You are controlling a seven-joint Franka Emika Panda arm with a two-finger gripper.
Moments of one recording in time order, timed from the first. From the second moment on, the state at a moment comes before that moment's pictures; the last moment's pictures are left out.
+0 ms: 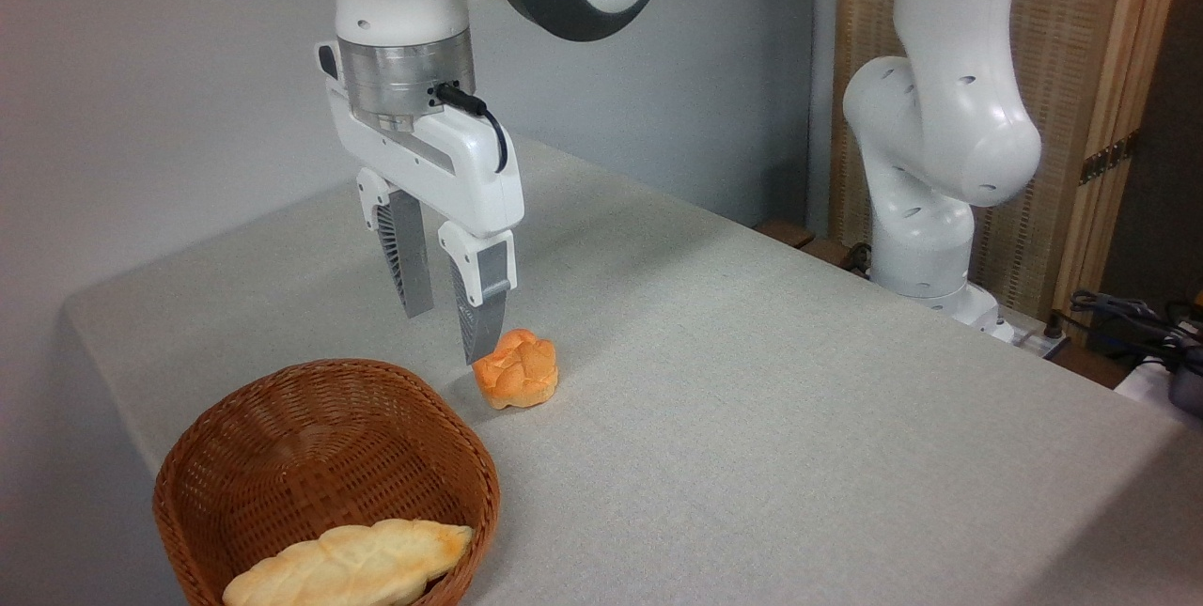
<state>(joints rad) -0.35 -0.03 0.24 -1.83 -0.05 1.91 0.64</state>
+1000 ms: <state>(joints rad) -0.37 -0.03 0.23 -1.98 -0.05 1.91 0.65</state>
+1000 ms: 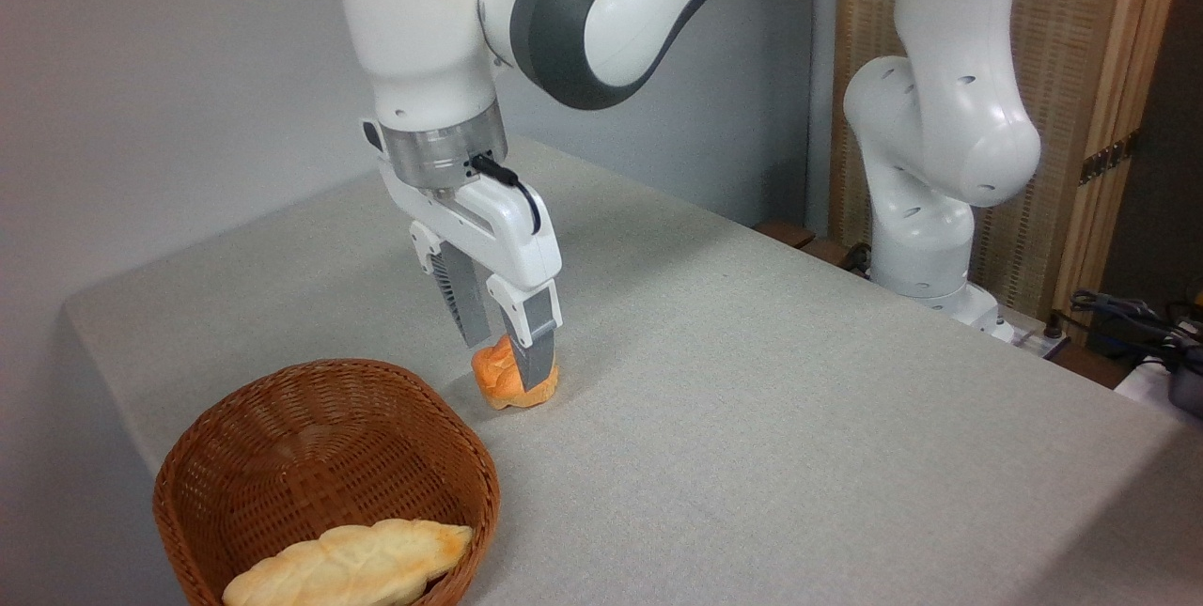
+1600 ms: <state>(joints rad) -0.47 0.02 0.23 -2.05 -0.05 1.93 0.65</state>
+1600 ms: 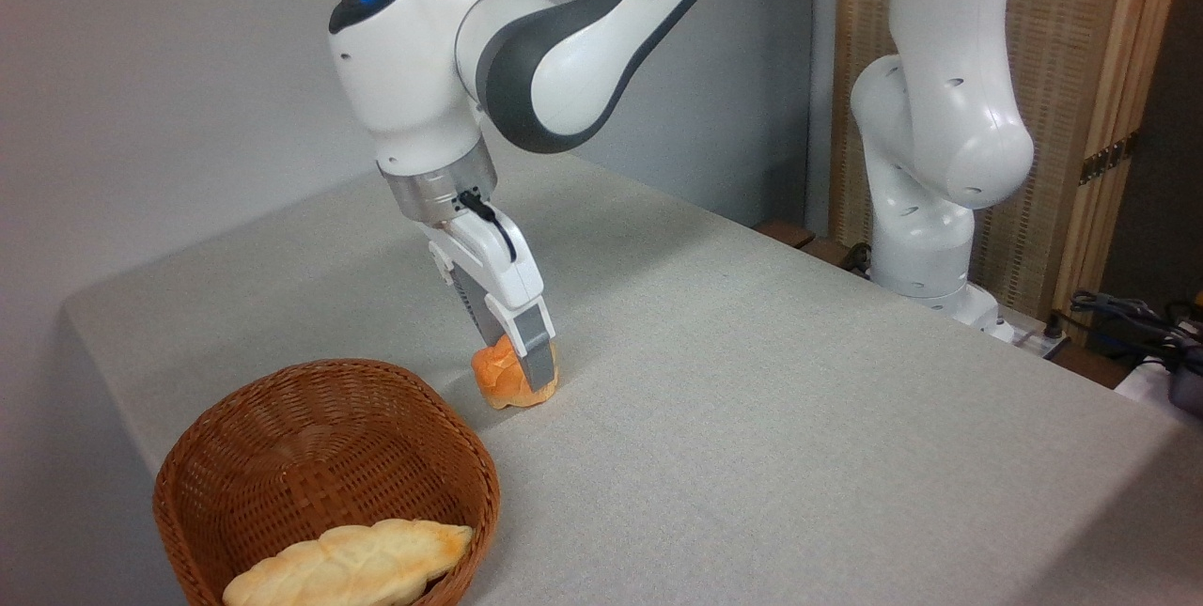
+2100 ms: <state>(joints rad) -0.47 0.04 0.23 -2.05 -0.05 1.93 0.65</state>
